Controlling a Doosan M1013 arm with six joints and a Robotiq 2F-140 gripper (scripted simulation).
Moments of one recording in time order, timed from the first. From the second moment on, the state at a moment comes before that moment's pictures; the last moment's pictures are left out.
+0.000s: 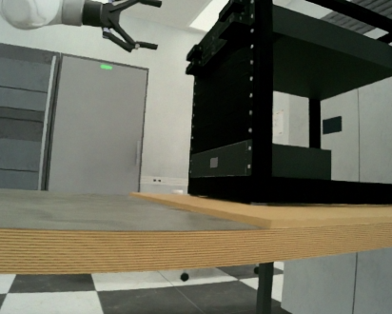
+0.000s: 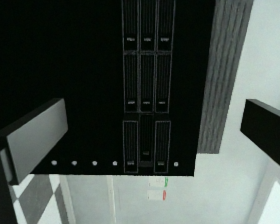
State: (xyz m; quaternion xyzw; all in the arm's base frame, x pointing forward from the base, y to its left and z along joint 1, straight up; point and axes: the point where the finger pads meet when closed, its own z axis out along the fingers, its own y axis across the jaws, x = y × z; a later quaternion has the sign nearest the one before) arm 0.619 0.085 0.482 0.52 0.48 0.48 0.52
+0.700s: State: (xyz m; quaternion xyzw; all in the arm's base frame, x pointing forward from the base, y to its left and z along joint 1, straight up) arm 0.680 0.000 0.485 0.52 0.48 0.48 0.52
